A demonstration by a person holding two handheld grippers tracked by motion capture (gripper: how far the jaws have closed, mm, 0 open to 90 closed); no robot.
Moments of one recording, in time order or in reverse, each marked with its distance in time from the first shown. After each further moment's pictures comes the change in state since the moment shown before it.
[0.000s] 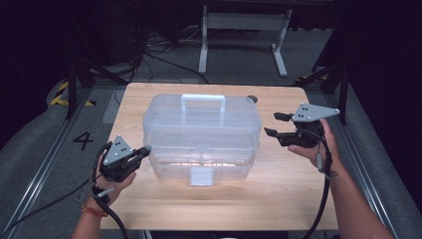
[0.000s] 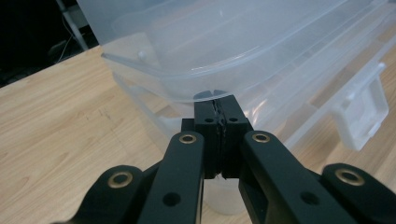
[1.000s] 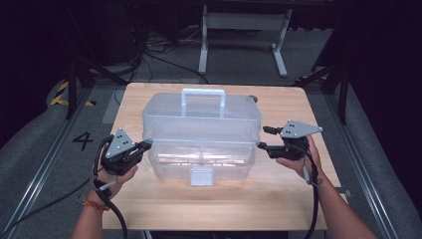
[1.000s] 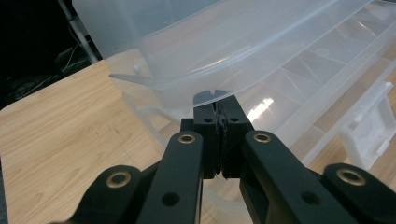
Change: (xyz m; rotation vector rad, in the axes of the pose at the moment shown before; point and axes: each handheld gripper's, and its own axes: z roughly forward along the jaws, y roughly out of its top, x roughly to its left) left arm 0.004 0.014 0.002 -0.002 0.013 0.020; right arm 0.019 -0.042 0.035 -0.055 0.033 0.007
